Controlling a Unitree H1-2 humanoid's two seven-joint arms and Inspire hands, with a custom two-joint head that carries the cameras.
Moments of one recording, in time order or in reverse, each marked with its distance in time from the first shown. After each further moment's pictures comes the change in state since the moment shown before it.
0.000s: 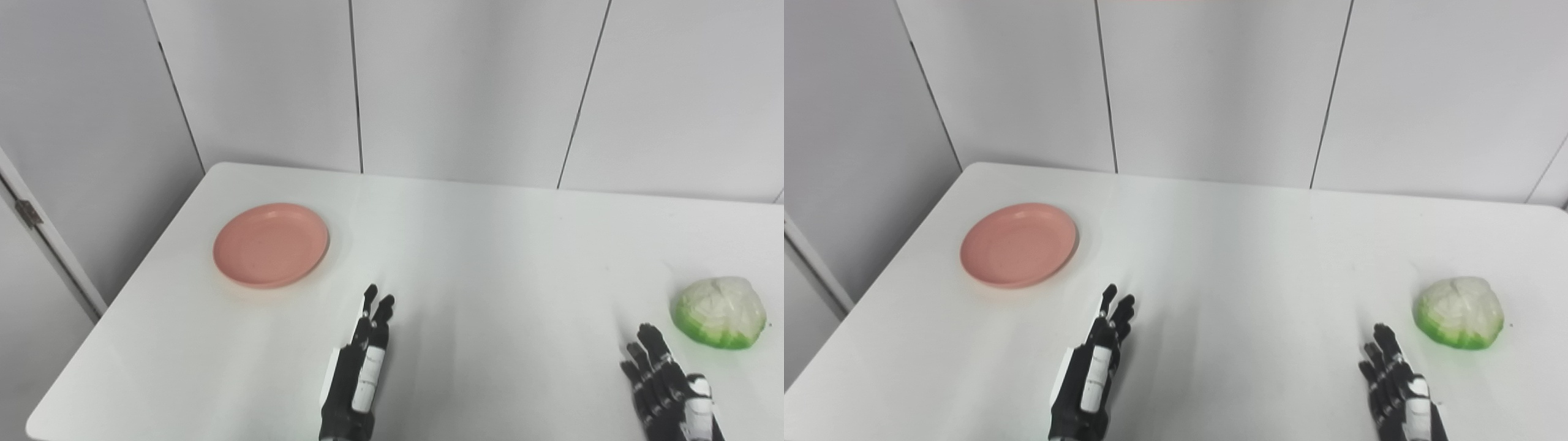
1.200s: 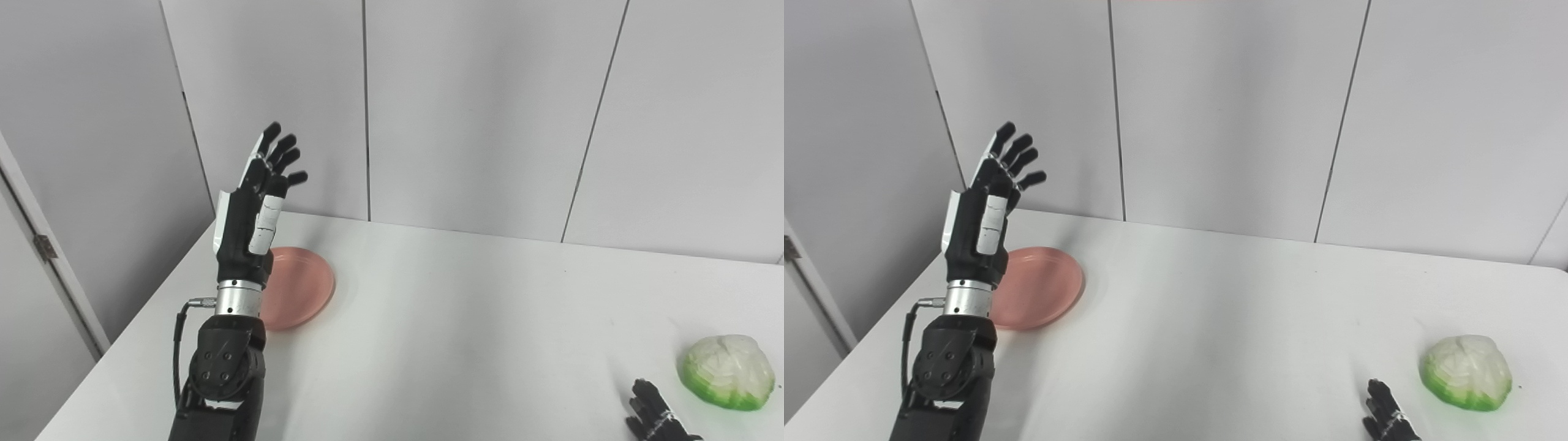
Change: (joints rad) left arm -0.581 0.296 0.385 0.146 -0.056 0.039 -0.036; right arm 0.012 0.005 0.008 0.011 -0.053 -0.027 -0.002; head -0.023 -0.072
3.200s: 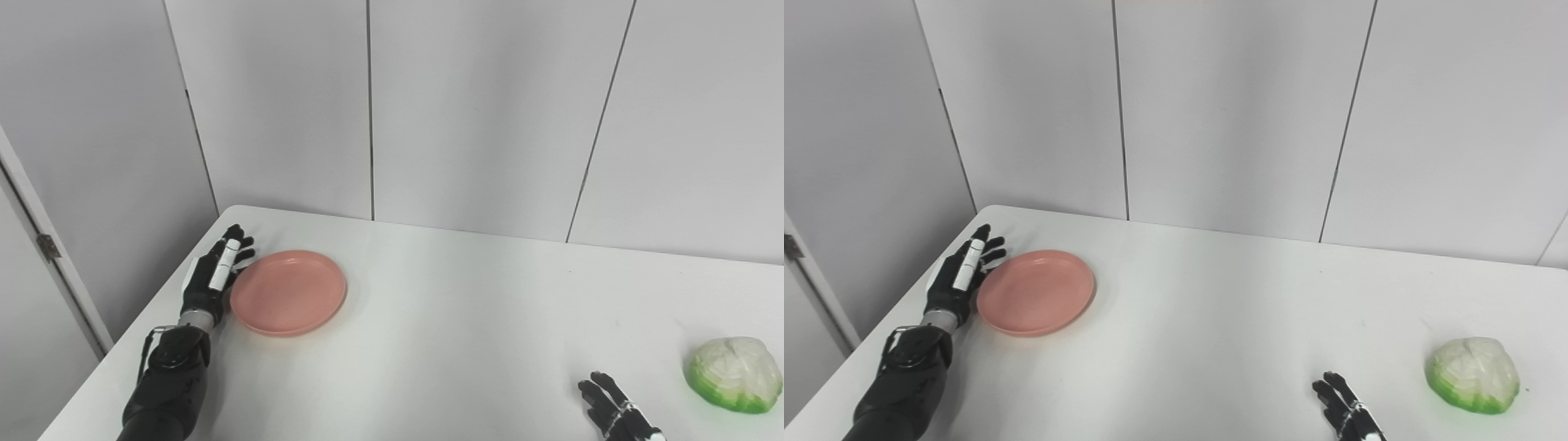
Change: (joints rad) left arm -0.245 0.183 -0.008 1.023 -0.112 -0.242 -0.209; right arm 0.033 0.009 0.081 -0.104 -0.049 0.028 -0.020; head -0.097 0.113
